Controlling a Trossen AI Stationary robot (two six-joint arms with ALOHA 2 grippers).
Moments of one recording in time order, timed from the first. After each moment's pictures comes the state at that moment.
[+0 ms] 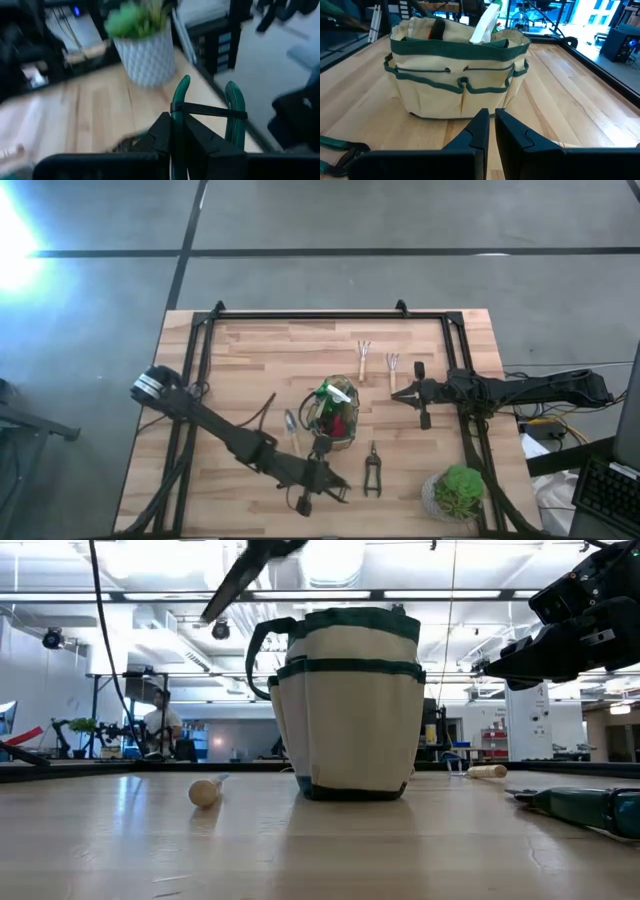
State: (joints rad) left arm -0.52 1.76 1.24 0.19 -0.26 0.07; right arm -0.07 0.52 0.02 0.29 -0.07 -0.04
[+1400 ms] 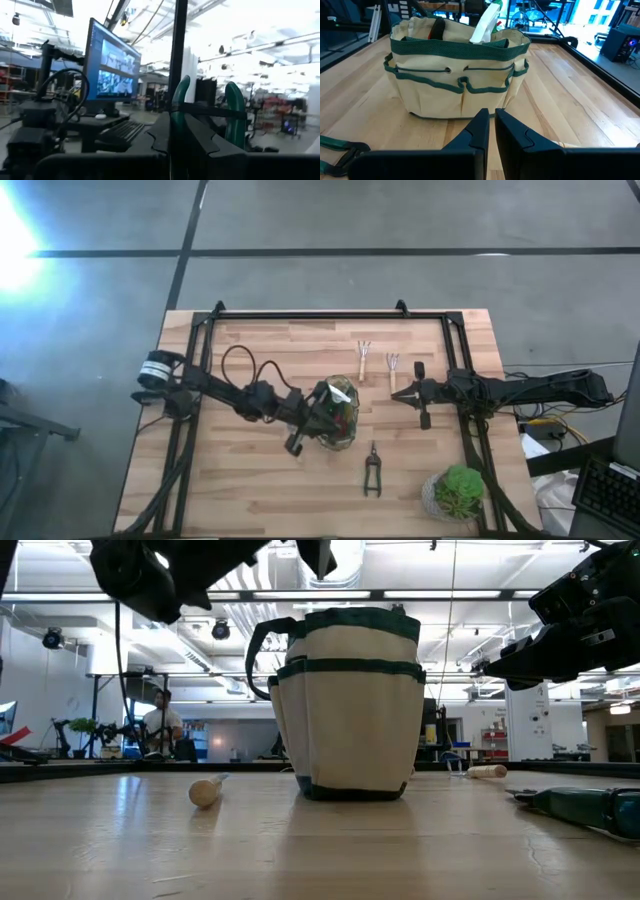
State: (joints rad) left arm -0.16 1.73 0.83 1.39 0.25 -0.22; right arm -0.07 0.52 0.02 0.29 -0.07 -0.04
